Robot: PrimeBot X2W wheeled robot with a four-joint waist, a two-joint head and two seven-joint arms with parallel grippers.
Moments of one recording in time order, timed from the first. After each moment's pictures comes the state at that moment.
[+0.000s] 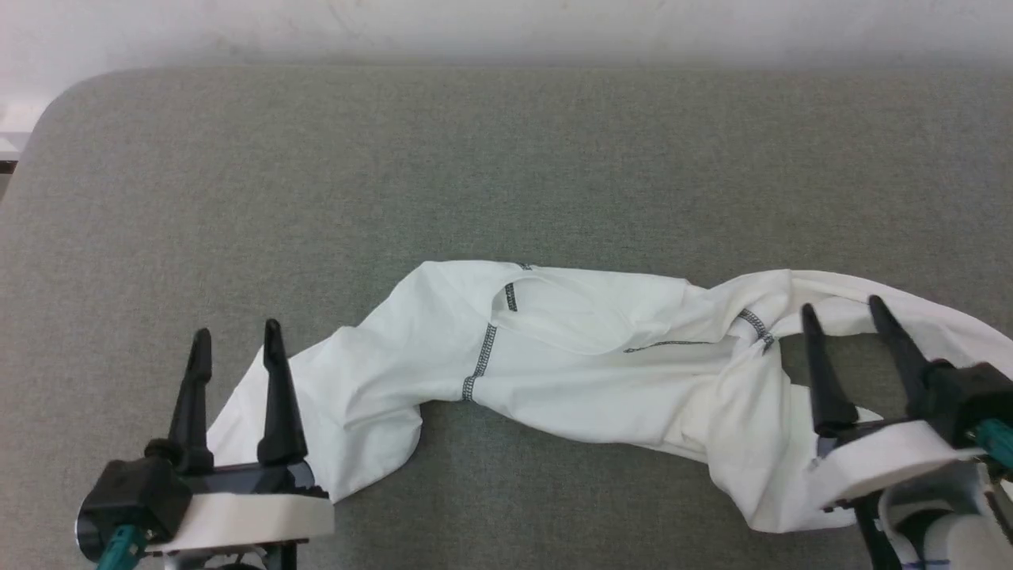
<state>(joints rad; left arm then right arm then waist) 0.06 0.14 -0.05 -0.19 -0.30 0.11 -0.26 0.00 -0.05 -0.07 -0.11 0.07 0.13 -0.02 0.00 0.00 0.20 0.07</state>
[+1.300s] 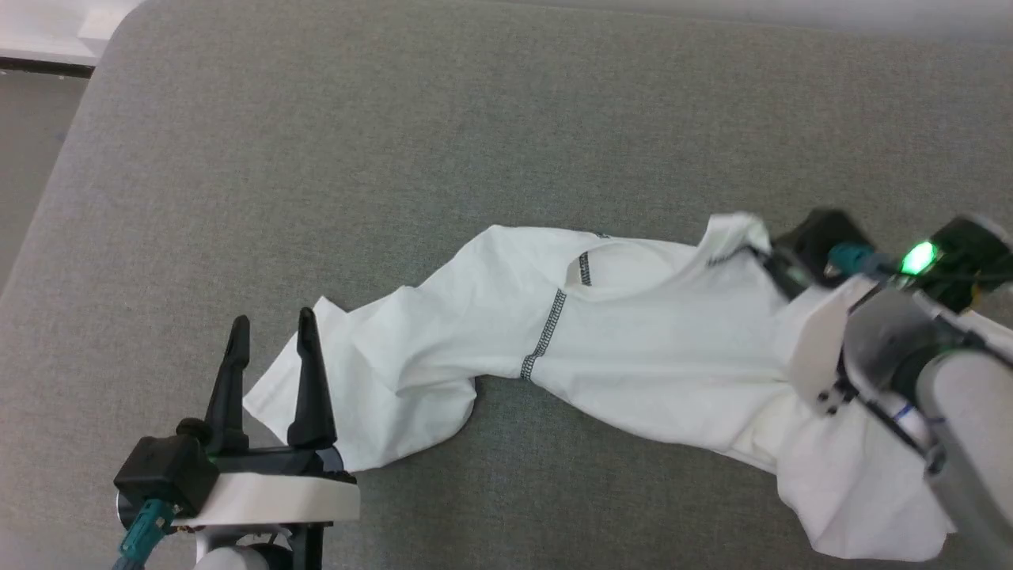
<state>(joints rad) 0.01 0.05 -0.03 -0.11 -0.29 0.02 -0.26 -0.44 -0.47 0.43 -0.01 0.21 0.13 0.50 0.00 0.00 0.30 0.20</state>
